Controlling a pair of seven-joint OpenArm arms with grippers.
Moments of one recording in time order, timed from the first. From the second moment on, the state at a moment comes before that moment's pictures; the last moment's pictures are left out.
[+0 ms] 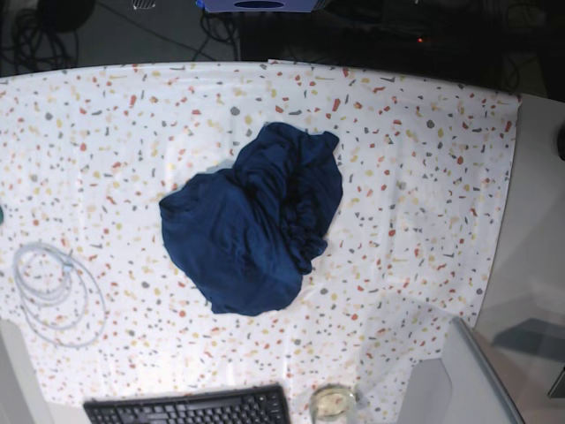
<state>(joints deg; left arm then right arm) 43.0 -15.3 1.2 57.2 0.2 -1.3 -5.8 -44.2 1.8 -0.5 74.2 -2.1 0.6 -31.8</state>
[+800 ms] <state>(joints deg) 35.4 -20.1 1.8 102.1 -15.4 -1.3 21.5 -28.7 6.4 8.5 105.4 -2.0 10.8 -50.3</state>
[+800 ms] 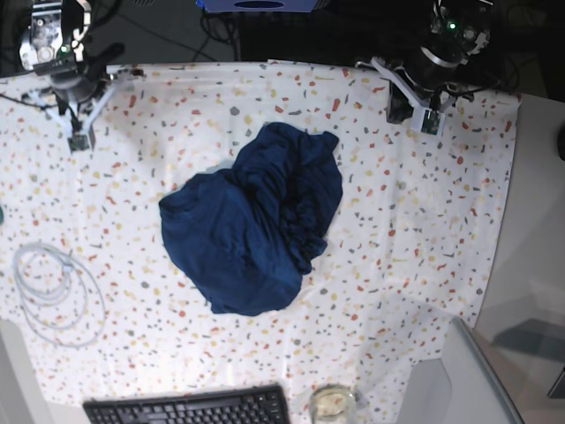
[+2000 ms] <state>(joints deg) 32.8 0.0 -14.8 99.3 -15.5 -1.0 22.6 -2.9 7.8 -25.8 88.7 -2.0 15.8 -42.2</state>
